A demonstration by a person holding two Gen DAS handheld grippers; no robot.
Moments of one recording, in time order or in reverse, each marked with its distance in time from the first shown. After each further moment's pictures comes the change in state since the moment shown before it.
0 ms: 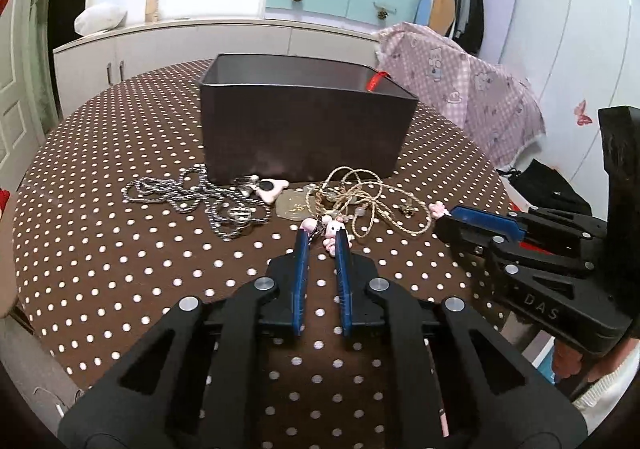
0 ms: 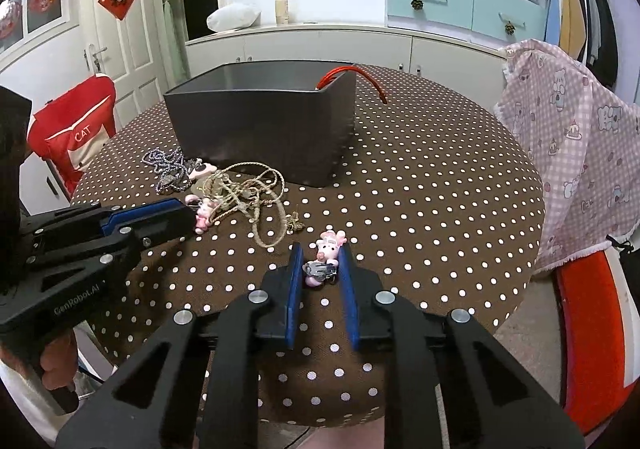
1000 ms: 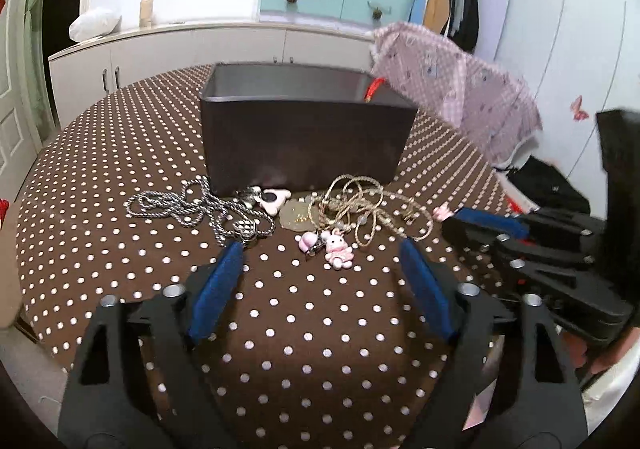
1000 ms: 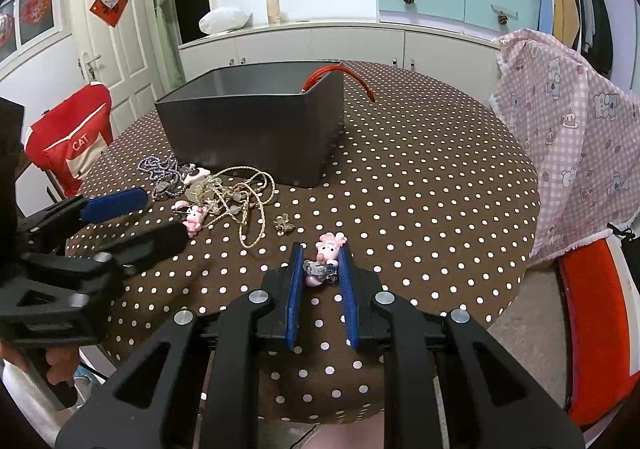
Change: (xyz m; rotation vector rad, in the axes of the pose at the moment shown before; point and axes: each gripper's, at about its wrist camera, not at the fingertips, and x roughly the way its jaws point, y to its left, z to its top) left arm 0.006 0.002 0.005 0.041 0.018 -0.012; right arm 0.000 -0.007 0.002 0.036 0.009 0.000
